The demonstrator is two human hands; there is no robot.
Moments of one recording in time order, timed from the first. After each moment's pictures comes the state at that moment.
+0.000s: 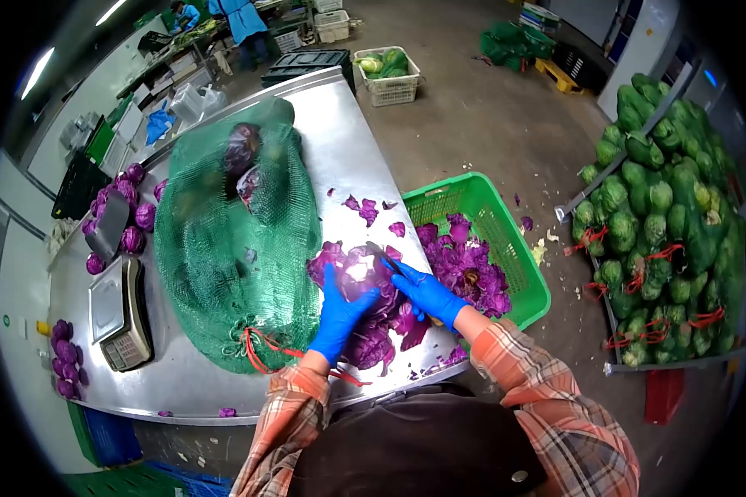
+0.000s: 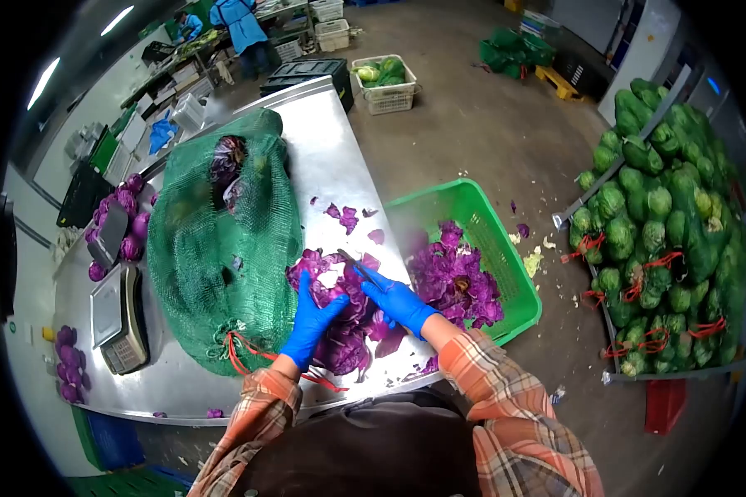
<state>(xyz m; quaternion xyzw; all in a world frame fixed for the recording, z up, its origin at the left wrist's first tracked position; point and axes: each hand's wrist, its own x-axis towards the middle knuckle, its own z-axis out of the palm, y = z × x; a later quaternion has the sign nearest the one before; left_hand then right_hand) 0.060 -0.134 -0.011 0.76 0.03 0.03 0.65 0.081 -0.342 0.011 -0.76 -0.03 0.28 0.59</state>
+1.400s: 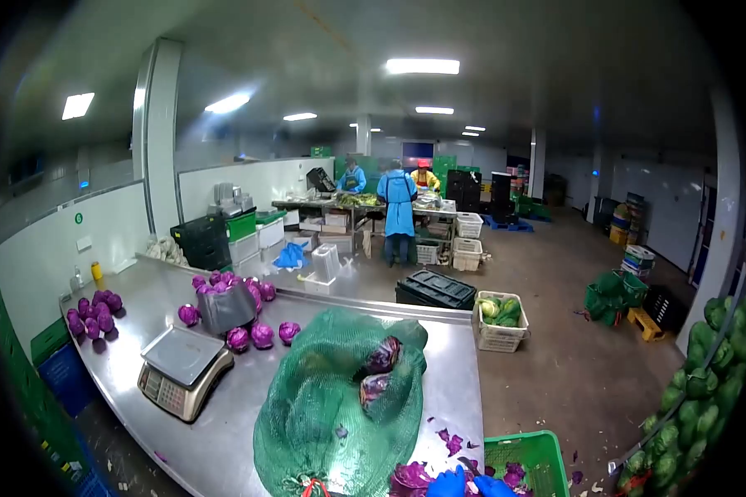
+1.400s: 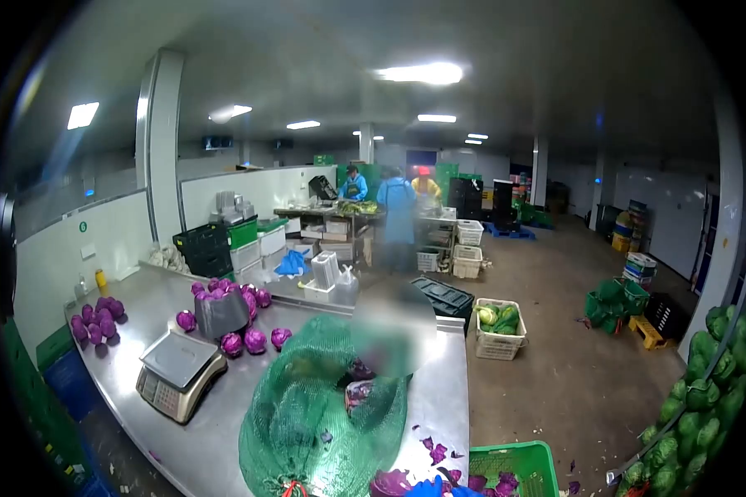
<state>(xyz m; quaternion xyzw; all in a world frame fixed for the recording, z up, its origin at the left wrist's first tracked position) 0.087 -0.197 0.078 0.92 -0.09 0.04 0.37 0.171 -0.386 -0.076 -0.85 -0.09 0.17 0.49</state>
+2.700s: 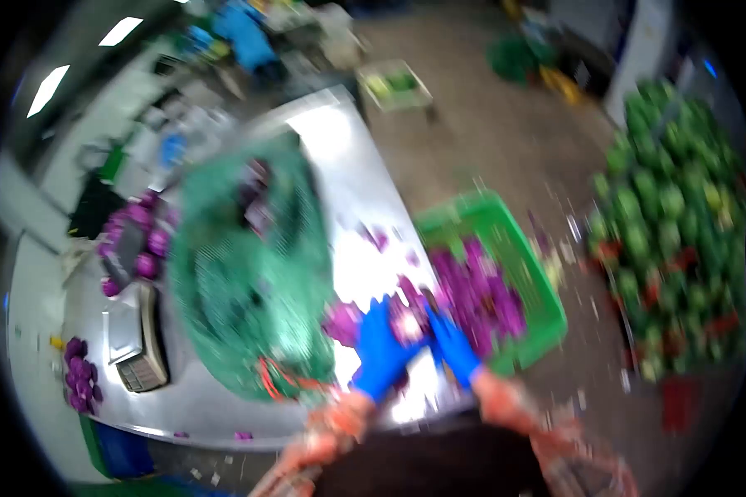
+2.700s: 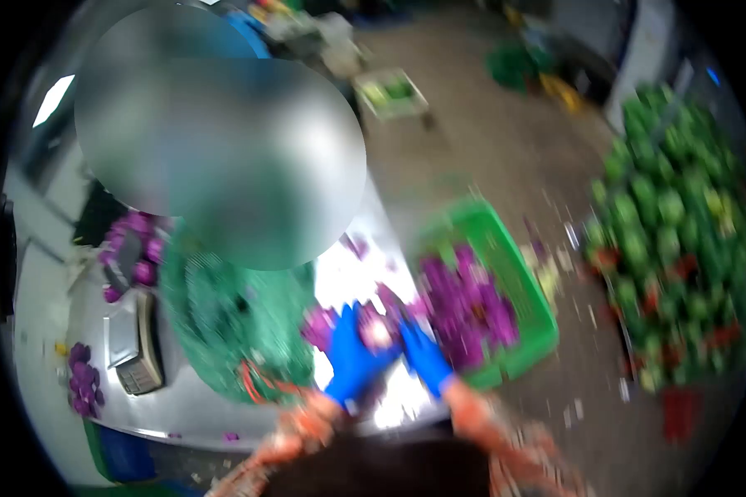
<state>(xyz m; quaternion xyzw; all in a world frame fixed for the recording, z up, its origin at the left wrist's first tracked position) 0.052 -0.186 0.012 0.91 -0.03 0.01 0.41 0.039 -0.353 -0.039 -0.65 0.13 0.17 0.73</state>
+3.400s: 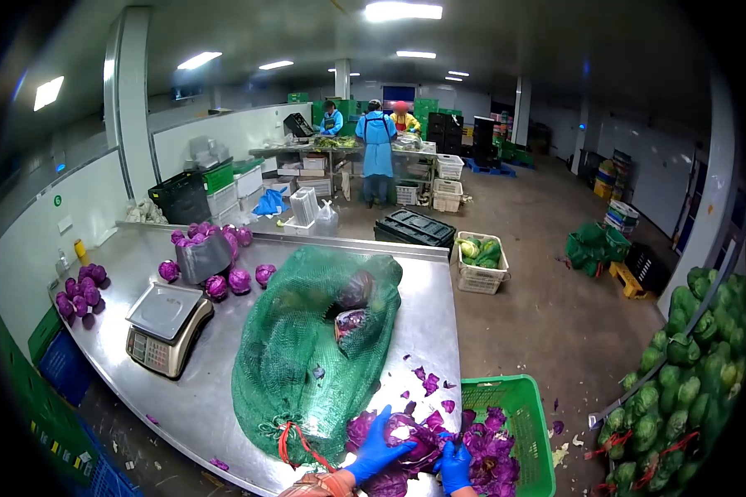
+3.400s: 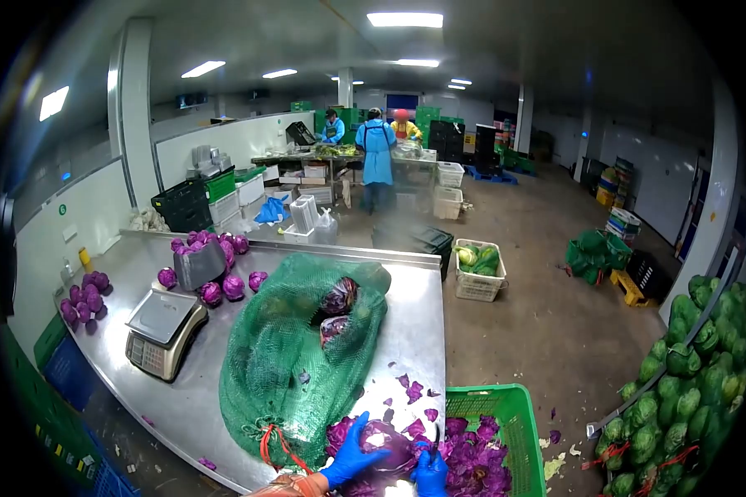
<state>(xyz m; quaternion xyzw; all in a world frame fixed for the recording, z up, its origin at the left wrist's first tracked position) 0.053 -0.136 -0.031 0.80 0.00 0.11 0.59 0.073 -0.347 -0.122 -0.72 0.02 -0.05 0.70</state>
